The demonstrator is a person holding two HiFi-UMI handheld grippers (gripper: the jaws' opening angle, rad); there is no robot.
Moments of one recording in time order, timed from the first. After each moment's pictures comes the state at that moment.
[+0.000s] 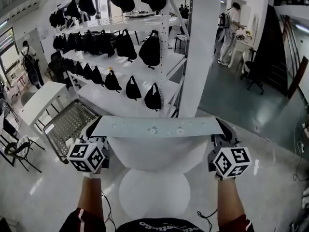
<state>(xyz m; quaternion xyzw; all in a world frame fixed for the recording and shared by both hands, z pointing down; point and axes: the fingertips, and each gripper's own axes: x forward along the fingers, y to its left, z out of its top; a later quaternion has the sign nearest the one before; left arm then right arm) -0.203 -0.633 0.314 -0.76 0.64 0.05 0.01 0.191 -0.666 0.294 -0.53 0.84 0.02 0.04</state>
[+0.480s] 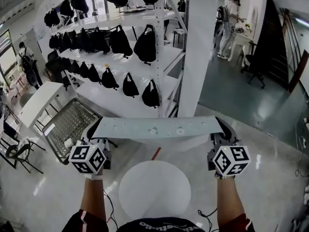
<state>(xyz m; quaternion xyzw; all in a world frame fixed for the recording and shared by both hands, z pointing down) -0.187 -0.662 0.339 -0.76 0.64 0.04 -0.01 0.207 -0.697 0.323 -0.54 0.84 -0.01 0.03</state>
